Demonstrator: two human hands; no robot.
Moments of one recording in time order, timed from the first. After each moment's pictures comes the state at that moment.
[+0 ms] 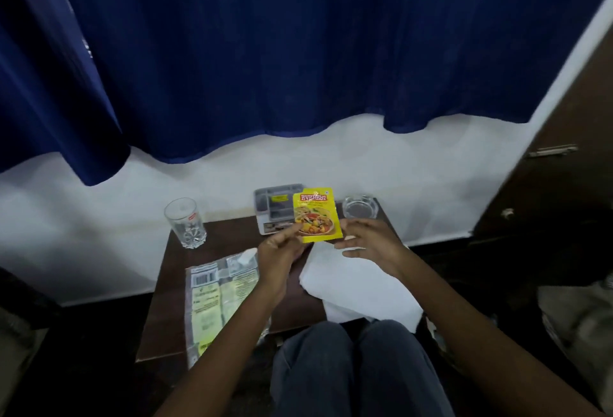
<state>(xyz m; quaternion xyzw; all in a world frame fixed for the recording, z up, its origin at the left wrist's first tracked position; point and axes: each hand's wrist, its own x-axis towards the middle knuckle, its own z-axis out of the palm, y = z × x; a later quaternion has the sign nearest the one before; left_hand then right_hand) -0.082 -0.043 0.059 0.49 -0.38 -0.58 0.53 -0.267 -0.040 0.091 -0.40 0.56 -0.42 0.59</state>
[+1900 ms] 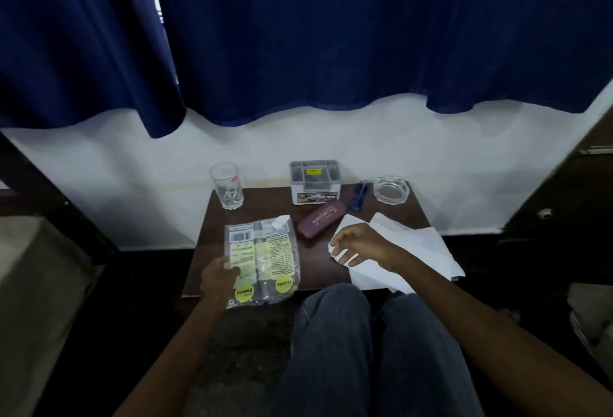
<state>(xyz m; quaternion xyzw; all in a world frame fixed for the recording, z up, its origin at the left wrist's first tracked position) 0.105 -0.008 -0.071 0.76 -0.33 -0.43 0.35 -0.200 -0.012 0.065 -0.56 0.59 -0.18 0.55</state>
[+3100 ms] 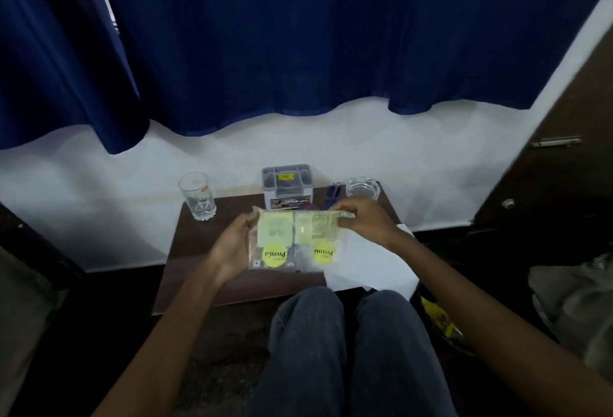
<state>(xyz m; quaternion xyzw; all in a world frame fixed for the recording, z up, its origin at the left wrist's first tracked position) 0.000 -0.017 0.077 0.46 -0.31 -0.72 0.40 -0.250 -0.019 0.099 -0.69 0.56 -0.31 0.34</state>
